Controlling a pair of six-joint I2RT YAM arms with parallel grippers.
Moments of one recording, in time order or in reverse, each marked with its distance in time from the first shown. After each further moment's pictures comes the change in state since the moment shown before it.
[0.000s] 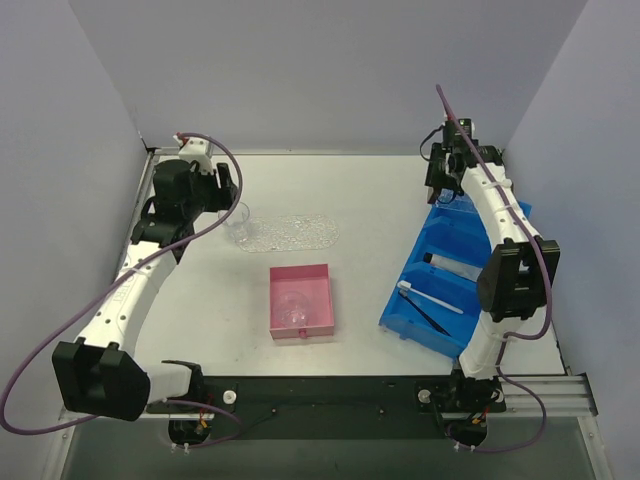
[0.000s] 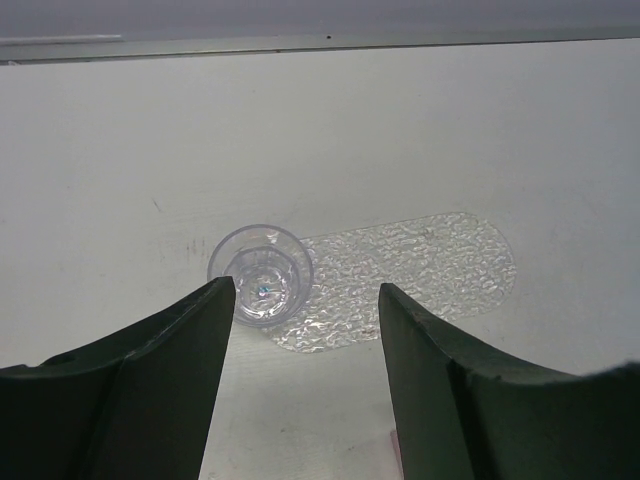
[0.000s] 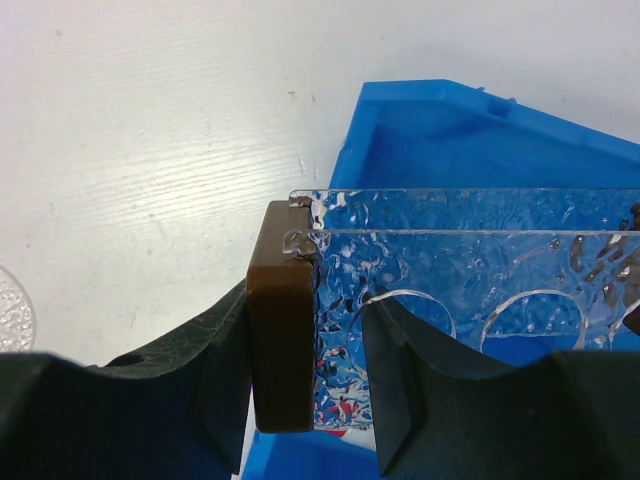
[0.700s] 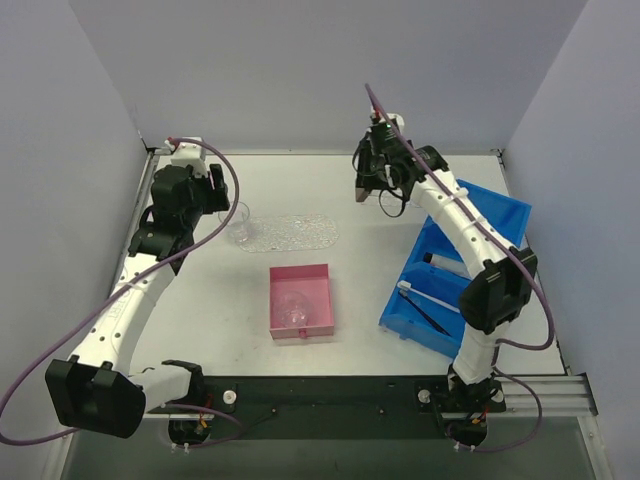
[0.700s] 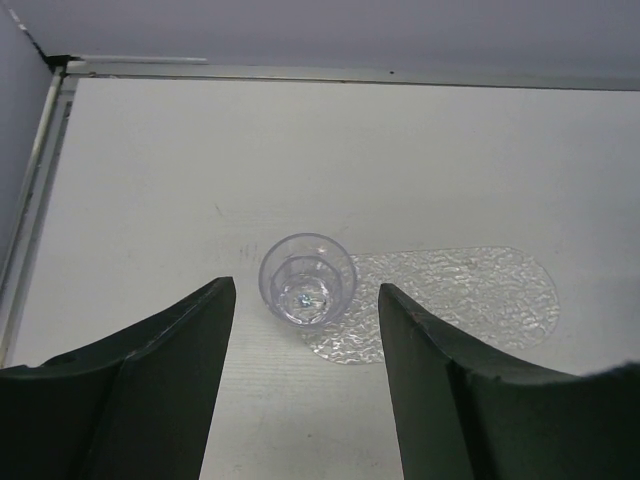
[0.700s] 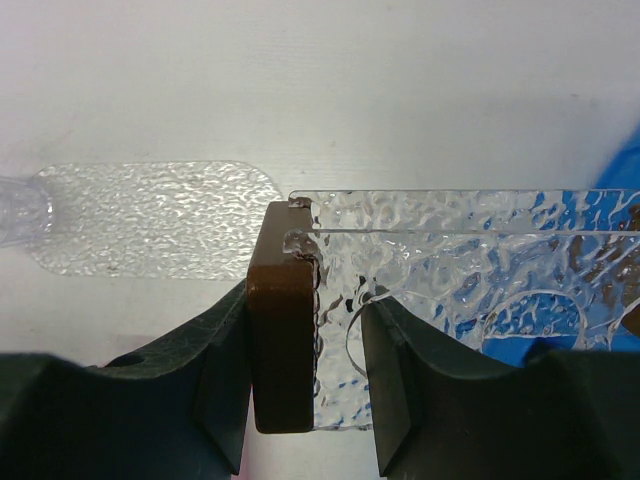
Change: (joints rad) left arm -0.043 -0.085 -0.045 0.029 -0.143 0.006; right arm 0.368 -0.070 0.101 -0.055 0.016 0.171
